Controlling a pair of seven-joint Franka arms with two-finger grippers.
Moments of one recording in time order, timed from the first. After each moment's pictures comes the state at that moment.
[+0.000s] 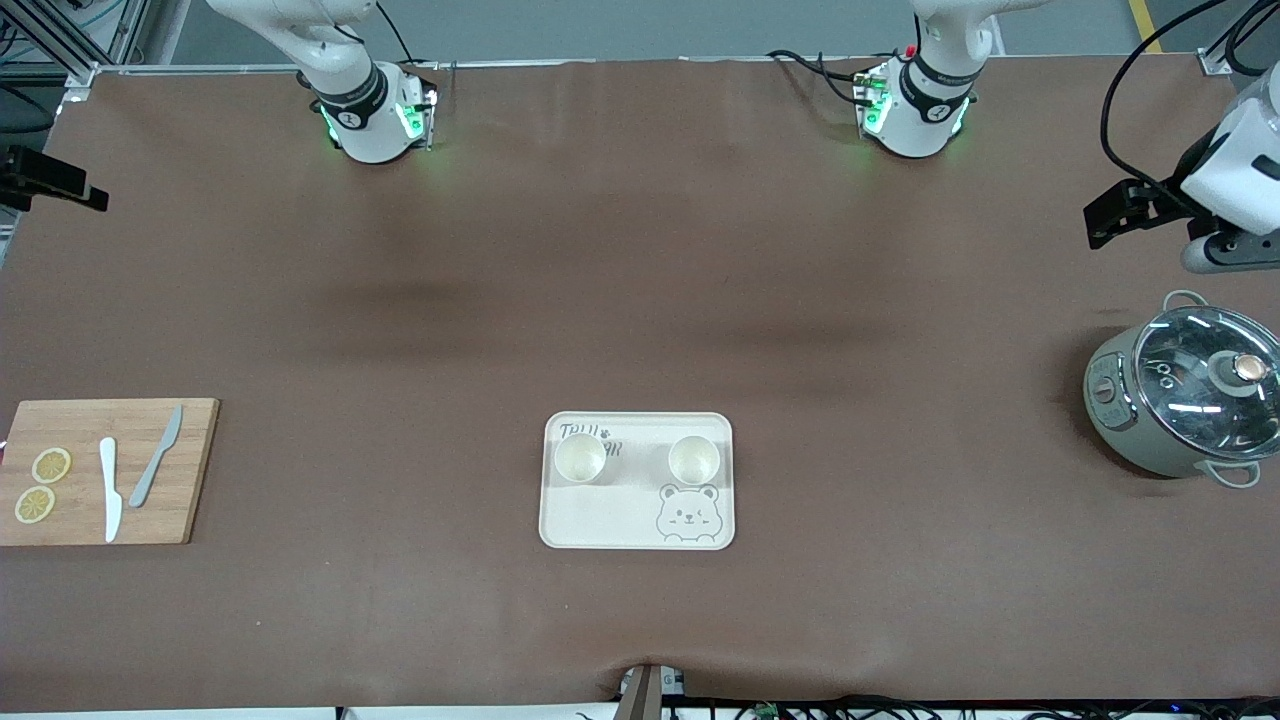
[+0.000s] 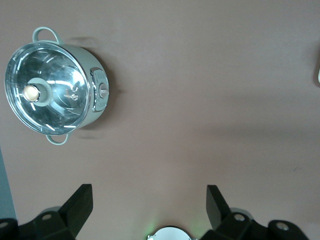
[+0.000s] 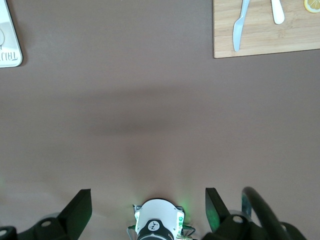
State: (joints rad) left arm 0.19 0.01 -0.30 -1.53 0.12 1.43 -0.12; right arm -0.07 -0.06 -0.15 -1.60 0.06 1.32 -0.14
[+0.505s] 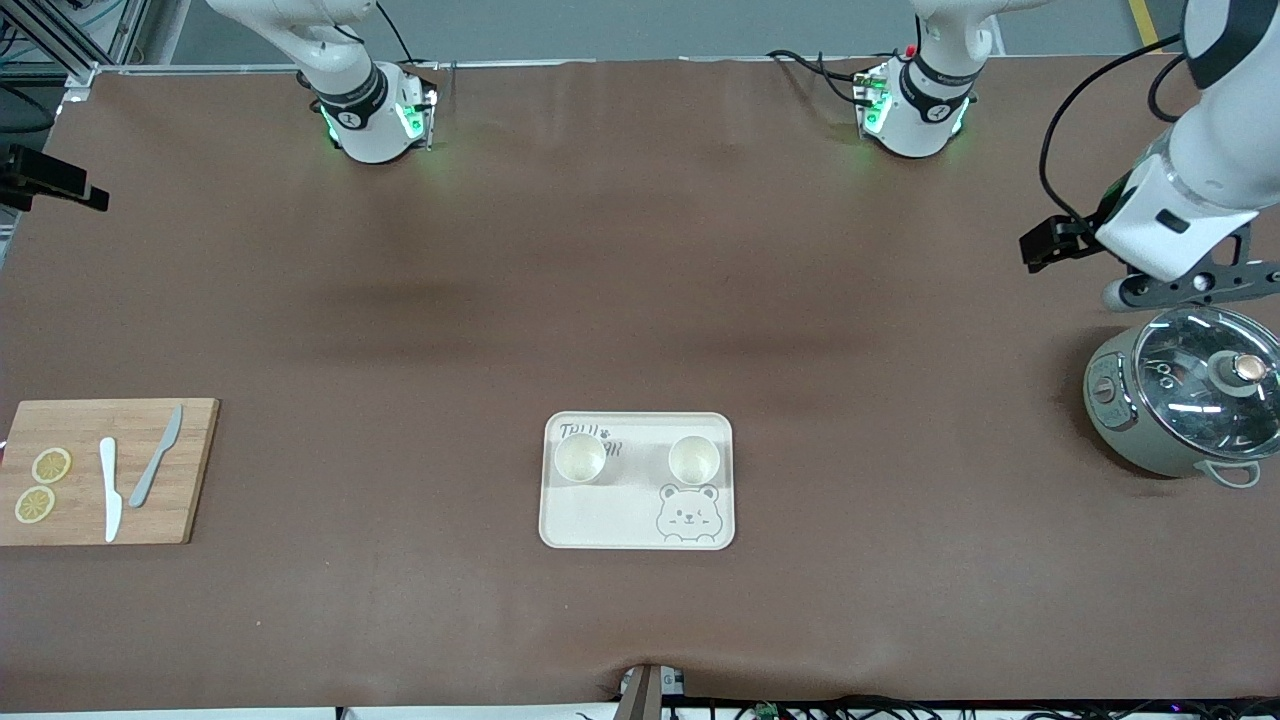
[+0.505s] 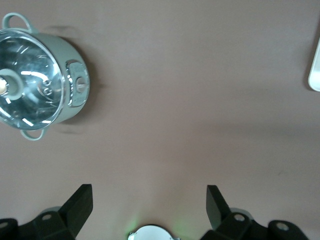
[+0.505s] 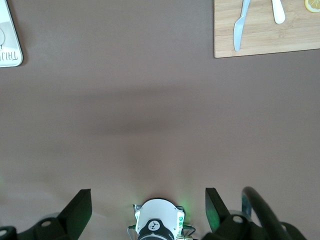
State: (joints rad) left arm 0.18 0.08 -0.39 -1.53 0.12 1.46 -0.25; right arm -0.07 -0.06 -0.15 -1.60 0.07 1.32 -0.14
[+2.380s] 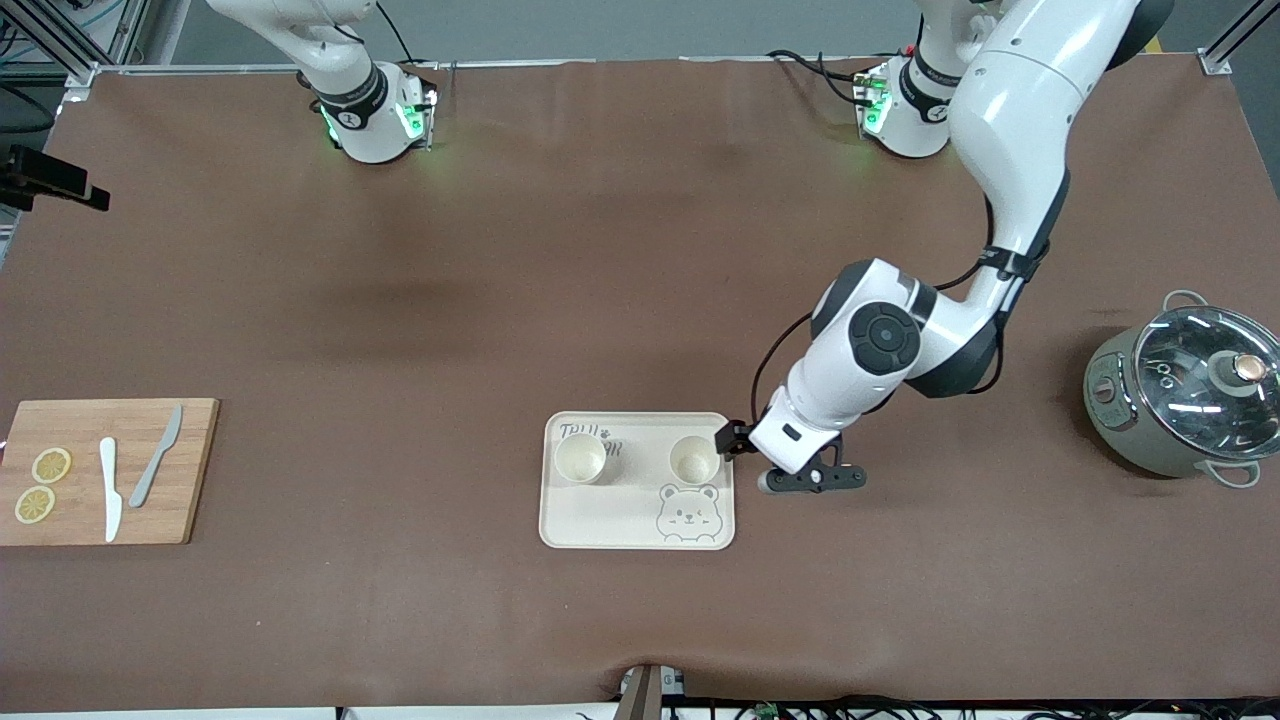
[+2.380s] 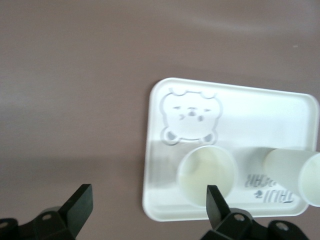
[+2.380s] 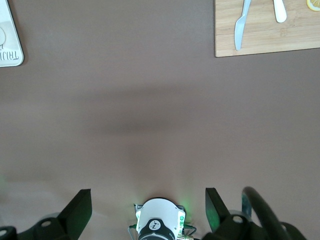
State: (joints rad) left arm -0.19 0.71 -0.38 -1.45 0.14 2.34 -0.61; right arm -0.07 -0.06 -0.15 -1.60 0.07 1.31 -0.14
